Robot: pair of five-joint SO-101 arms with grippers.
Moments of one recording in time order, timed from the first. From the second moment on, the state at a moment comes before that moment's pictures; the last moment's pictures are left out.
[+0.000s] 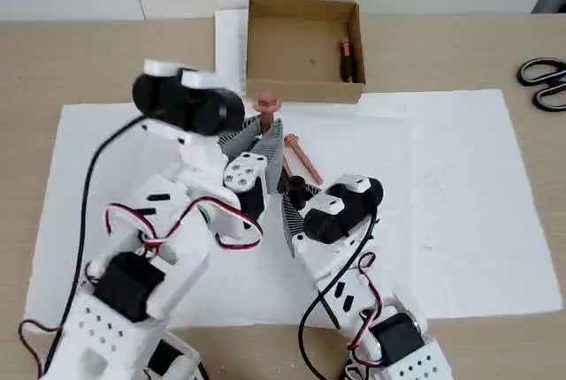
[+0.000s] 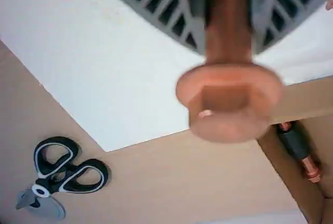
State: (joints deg) left arm 28.0 -56.0 39.1 46.5 19.3; right arm -31.7 -102.8 96.0 29.8 -5.5
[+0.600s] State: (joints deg) left arm 28.0 -56.2 56.2 27.4 19.3; right arm -31.7 -102.8 96.0 29.8 -5.7
